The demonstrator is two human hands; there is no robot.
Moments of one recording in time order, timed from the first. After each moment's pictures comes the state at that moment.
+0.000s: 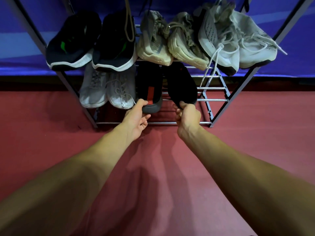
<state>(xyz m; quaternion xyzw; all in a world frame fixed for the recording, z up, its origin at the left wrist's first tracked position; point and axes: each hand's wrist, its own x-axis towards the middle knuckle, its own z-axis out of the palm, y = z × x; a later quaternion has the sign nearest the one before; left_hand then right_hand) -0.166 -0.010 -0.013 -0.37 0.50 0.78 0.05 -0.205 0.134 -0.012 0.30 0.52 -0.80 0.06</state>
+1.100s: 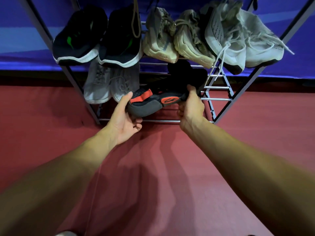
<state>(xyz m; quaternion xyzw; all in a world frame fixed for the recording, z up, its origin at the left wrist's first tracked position) -0.135 -0.051 -0.017 -0.25 0.44 0.85 0.09 -0.213 0.123 0.006 0.25 0.57 -0.78 0.02</state>
